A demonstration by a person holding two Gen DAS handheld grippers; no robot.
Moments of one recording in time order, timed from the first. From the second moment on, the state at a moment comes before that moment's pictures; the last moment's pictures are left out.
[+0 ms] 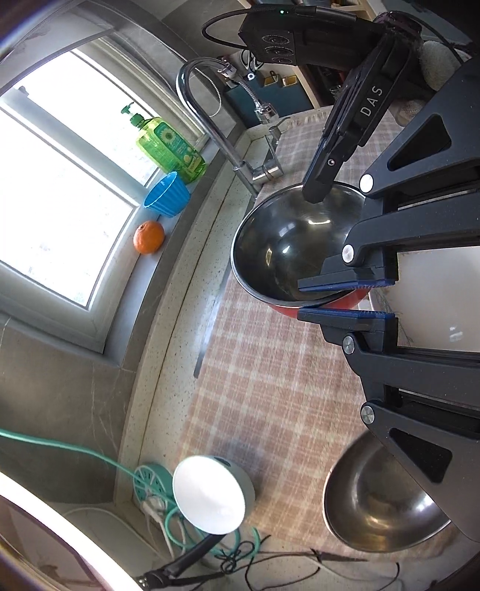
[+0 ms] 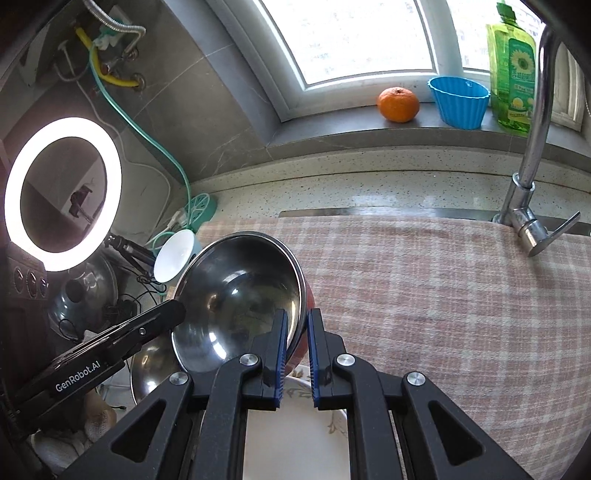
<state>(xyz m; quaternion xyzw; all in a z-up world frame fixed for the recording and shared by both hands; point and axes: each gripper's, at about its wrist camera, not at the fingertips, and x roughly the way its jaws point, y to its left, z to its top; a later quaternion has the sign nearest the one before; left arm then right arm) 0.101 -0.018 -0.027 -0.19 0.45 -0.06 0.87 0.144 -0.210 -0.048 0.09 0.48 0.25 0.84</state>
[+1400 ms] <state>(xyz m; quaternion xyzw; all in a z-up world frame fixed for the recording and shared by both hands) 0.006 0.108 -0.050 -0.27 0.45 0.04 0.85 0.088 -0.061 -0.069 -0.01 0.51 0.35 0.79</state>
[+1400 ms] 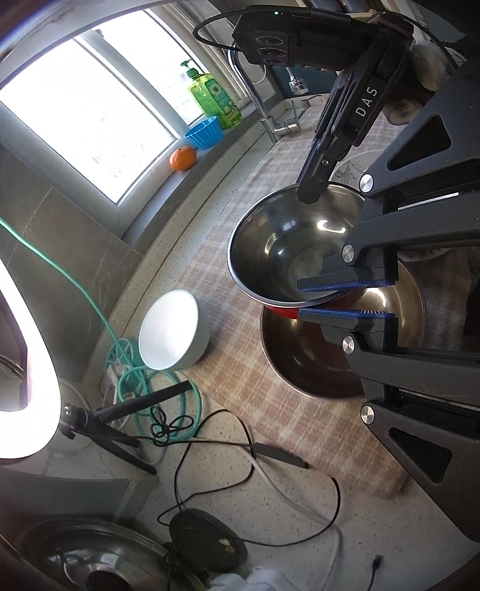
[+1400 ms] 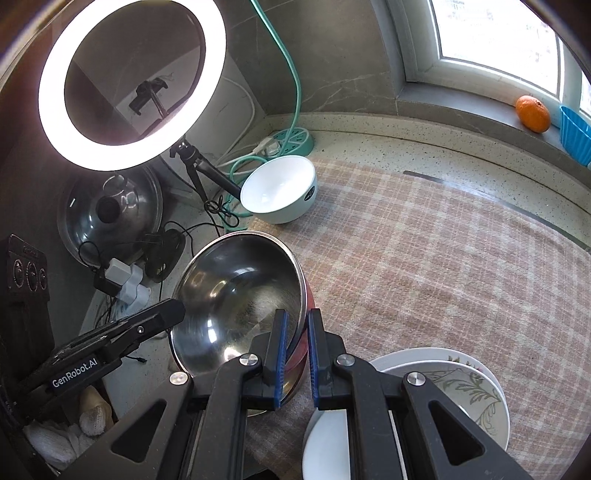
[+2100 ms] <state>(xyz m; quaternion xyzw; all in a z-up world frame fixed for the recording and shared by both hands) -0.007 0.128 -0.086 -0.27 0.49 0.07 0.83 0.072 -0.018 -0.105 -0.10 0.53 0.36 0.76</state>
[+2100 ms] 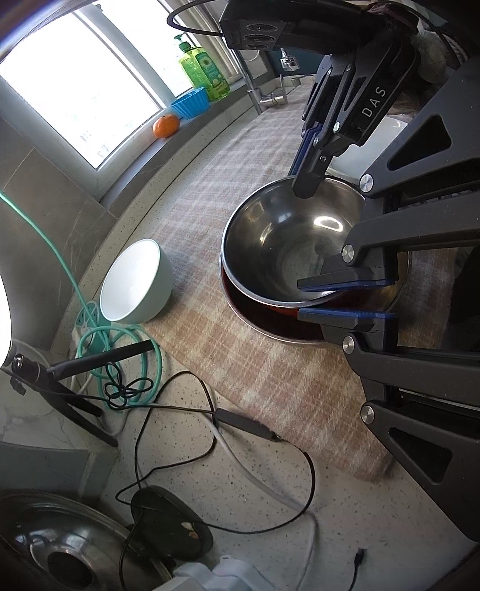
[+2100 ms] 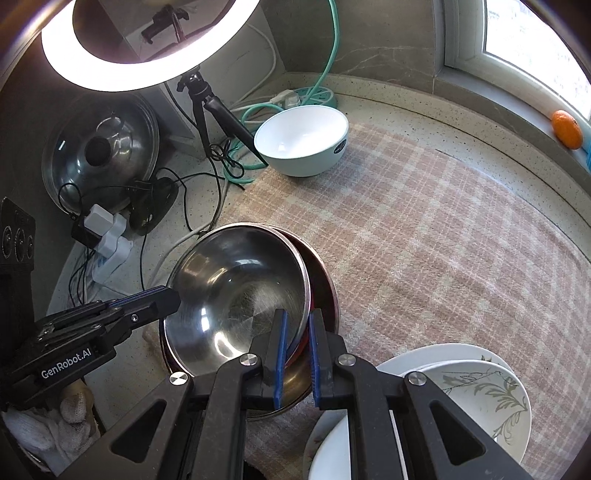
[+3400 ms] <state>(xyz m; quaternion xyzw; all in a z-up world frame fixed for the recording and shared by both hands) -0.026 0.147 -0.074 -0.29 0.45 0.08 0.84 0.067 -0.066 -0.085 0.00 0.48 0.38 0.79</state>
